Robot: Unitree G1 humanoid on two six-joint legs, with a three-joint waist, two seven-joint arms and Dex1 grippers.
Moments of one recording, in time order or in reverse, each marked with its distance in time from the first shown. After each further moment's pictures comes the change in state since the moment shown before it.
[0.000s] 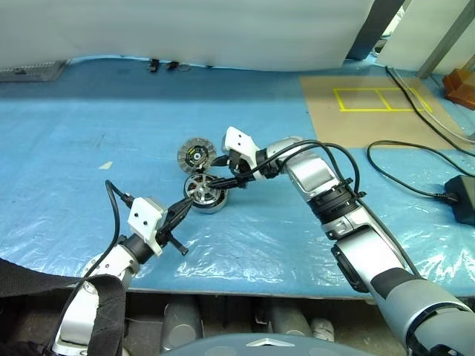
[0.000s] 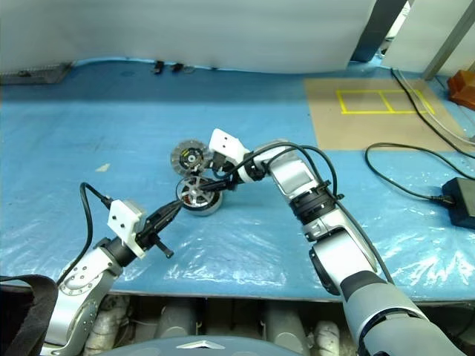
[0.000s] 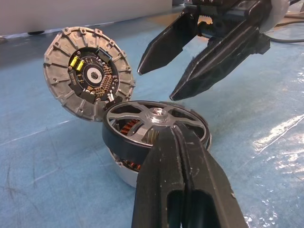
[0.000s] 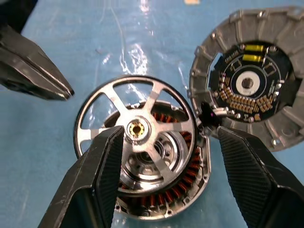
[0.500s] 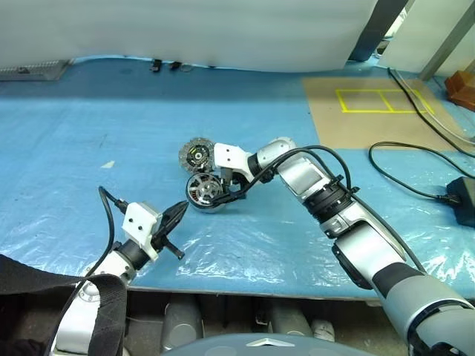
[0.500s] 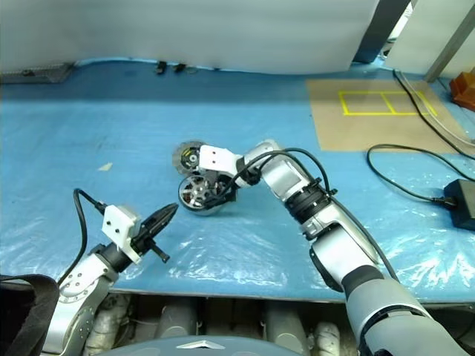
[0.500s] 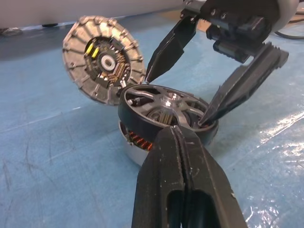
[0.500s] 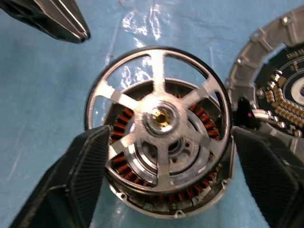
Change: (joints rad) left arm 0.043 -0.011 0.016 -0.009 0.002 -0.011 0.011; right arm -0.035 -0.019 0.144 0.084 -0.123 -0.142 0.023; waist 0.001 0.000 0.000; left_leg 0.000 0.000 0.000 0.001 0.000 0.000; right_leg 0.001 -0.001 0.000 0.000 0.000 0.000
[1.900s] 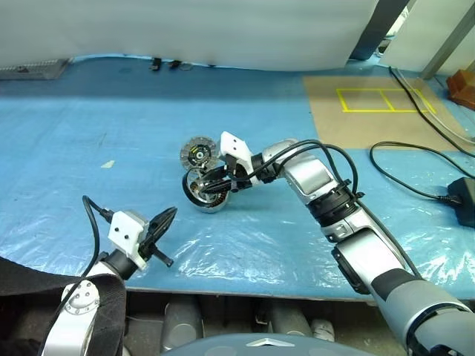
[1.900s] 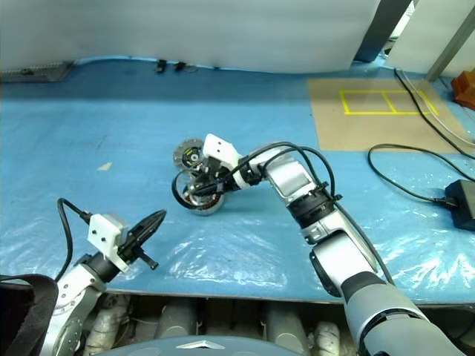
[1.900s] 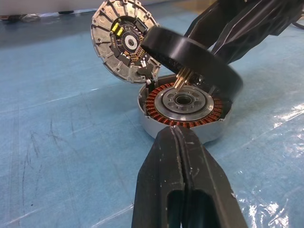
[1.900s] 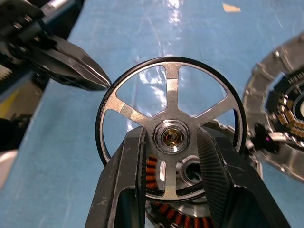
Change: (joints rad) left arm 0.089 -0.009 0.072 0.001 -0.011 -0.045 -0.016; right arm 0.026 0.012 -0.079 -0.088 0.166 0.172 0.024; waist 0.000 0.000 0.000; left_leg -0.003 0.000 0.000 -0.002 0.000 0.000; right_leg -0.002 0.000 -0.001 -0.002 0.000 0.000
